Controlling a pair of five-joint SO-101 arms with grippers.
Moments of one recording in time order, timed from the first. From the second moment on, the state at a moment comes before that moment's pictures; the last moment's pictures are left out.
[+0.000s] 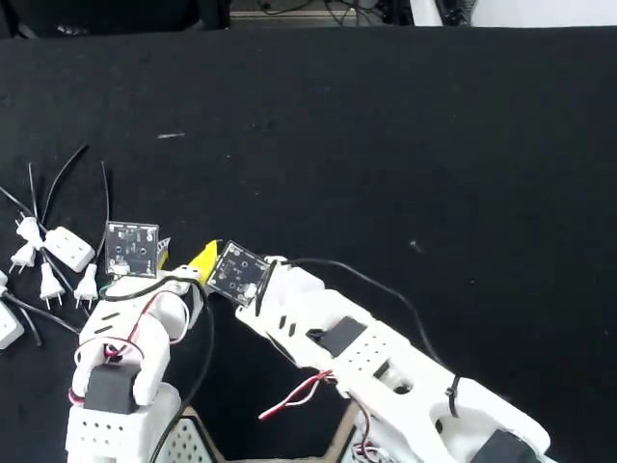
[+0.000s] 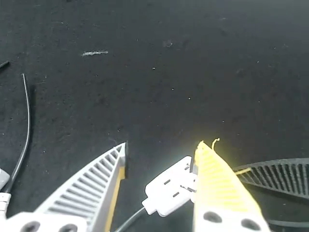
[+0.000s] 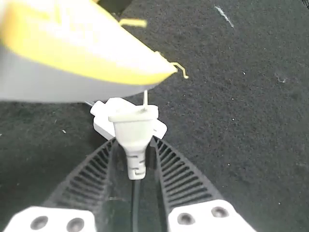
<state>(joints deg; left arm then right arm) 1.6 -104.3 87.9 52.0 -0.6 -43.6 -38.4 80.0 3.5 22.5</state>
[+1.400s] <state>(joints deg) 1.8 -103.8 88.6 51.1 -1.5 -41.8 -57.9 82.5 21.1 23.6</state>
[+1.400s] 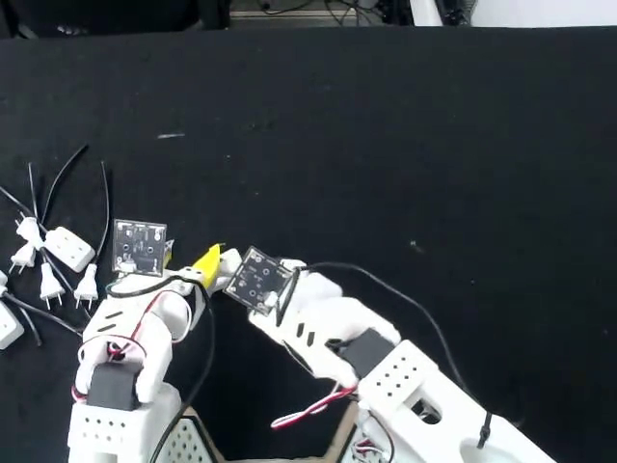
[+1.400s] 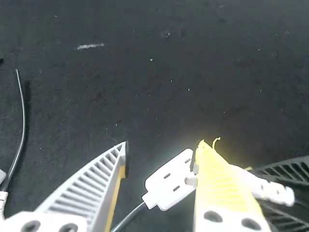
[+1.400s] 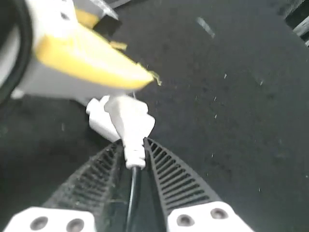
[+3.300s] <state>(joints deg) -3.6 -103.8 89.4 51.1 2.9 -24.4 -3.3 46.5 31.5 29.6</state>
